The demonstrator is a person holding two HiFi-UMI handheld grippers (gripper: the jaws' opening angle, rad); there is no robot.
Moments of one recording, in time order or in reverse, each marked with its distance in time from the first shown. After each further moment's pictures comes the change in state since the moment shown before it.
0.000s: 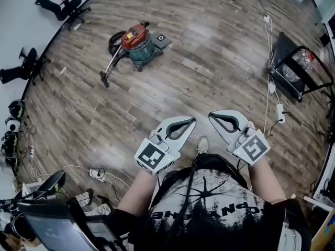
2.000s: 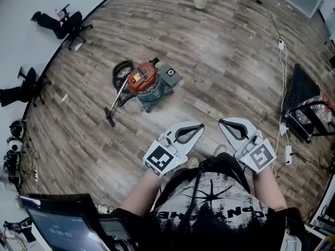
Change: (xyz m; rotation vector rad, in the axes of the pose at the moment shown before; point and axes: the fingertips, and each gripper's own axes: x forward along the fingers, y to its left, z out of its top) left arm 0.161 0.402 0.051 0.039 0.014 -0.056; right arm 0.259 -0.348 -0.013 0.002 -0.006 -0.076
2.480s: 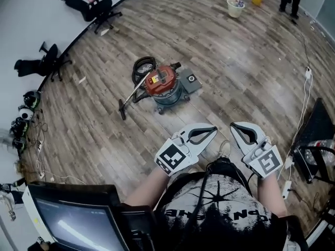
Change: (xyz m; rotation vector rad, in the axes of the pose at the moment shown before) left arm 0.088 0.091 0.014 -0.038 0.027 0.131; right arm 0.044 -0.123 -0.020 0.039 -0.019 0.132
